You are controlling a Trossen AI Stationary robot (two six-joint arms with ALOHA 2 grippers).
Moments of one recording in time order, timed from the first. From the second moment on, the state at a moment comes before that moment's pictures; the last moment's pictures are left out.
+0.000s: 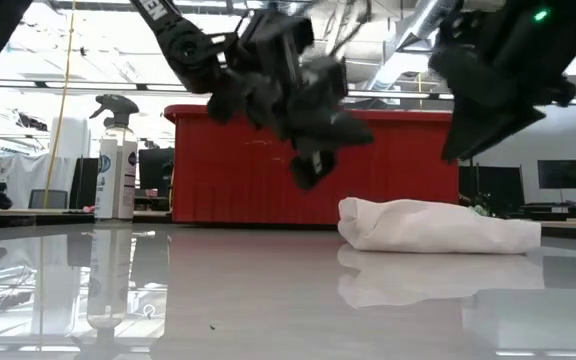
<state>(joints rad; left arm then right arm) 0.07 1.96 1.11 0.45 0.67 -0.42 0.58 1.69 1.11 -1.04 0.82 1.53</state>
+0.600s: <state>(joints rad) -0.06 1.99 1.11 0.42 0.14 -0.10 0.59 1.46 0.84 -0.77 0.81 1.51</state>
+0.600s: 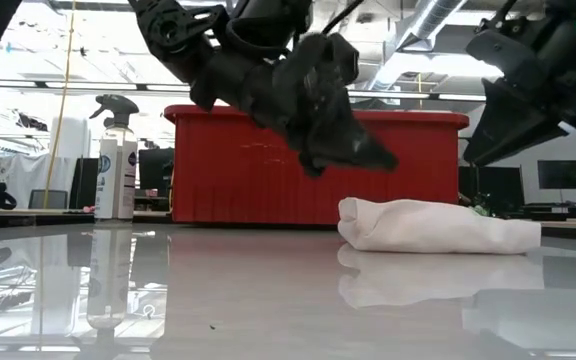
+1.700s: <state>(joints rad) 0.01 1.90 1.14 0.26 0.00 -0.23 0.38 1.46 0.81 -0.61 0.53 1.63</state>
